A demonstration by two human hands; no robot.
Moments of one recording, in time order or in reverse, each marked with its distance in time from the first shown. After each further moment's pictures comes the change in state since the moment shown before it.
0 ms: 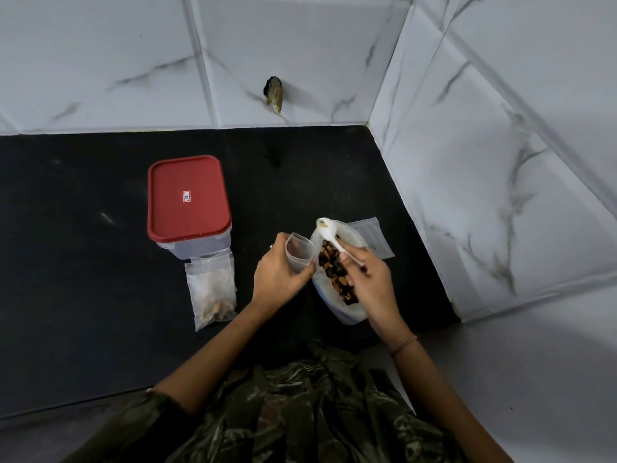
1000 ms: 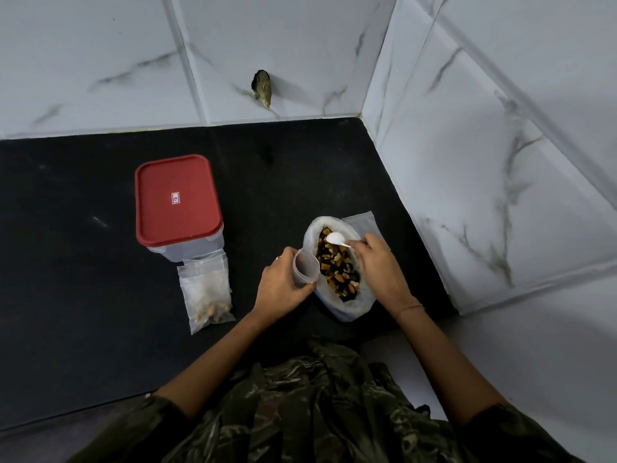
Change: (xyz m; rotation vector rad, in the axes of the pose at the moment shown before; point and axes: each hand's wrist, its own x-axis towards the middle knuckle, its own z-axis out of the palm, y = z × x) left_hand -0.009 -0.014 0.017 0.076 -0.165 0.078; right_hand 0.043 0.058 -0.025 -0.627 -0.145 -0.058
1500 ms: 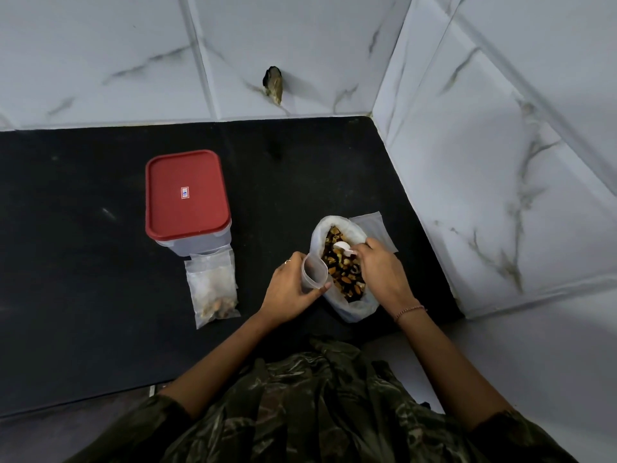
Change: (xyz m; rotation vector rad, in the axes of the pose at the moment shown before) left_hand -0.008 -0.001 0.004 -0.059 -0.063 0.000; right_hand -0.002 -0.008 0.005 -0.337 0.020 -0.128
